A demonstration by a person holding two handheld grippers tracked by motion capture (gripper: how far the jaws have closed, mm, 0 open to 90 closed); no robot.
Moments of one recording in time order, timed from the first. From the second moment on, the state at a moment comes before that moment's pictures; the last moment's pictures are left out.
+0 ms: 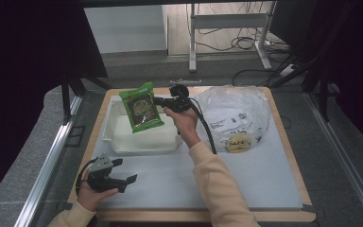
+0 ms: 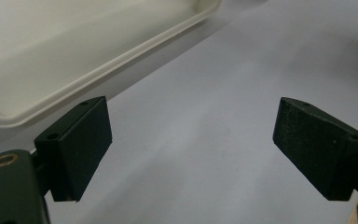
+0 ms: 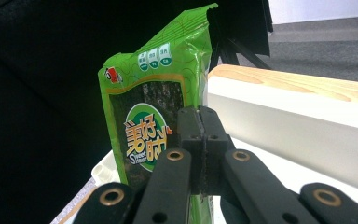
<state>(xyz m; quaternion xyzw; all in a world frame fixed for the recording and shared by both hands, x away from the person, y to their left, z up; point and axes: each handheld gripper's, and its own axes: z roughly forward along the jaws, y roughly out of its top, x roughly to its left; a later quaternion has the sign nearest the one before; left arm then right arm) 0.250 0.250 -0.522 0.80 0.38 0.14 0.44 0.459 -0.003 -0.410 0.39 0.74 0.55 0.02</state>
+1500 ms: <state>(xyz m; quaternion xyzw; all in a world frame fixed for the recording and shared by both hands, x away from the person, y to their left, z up) 0.250 0.249 -0.522 0.80 0.38 0.14 0.45 0.465 0.066 -0.481 0.42 0.77 0.47 0.04</state>
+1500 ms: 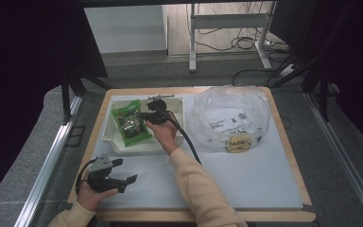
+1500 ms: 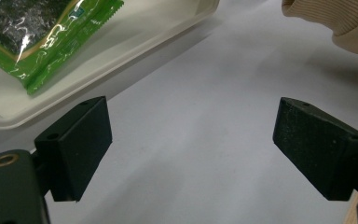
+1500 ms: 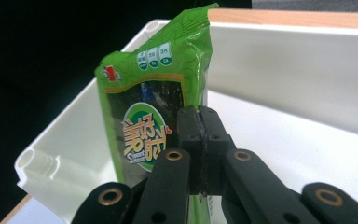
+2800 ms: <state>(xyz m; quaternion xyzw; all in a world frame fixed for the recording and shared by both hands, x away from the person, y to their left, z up) 0.249 0.250 -0.521 0.80 0.39 0.14 0.44 0.410 -0.003 -0.436 0.34 0.81 0.48 0.08</state>
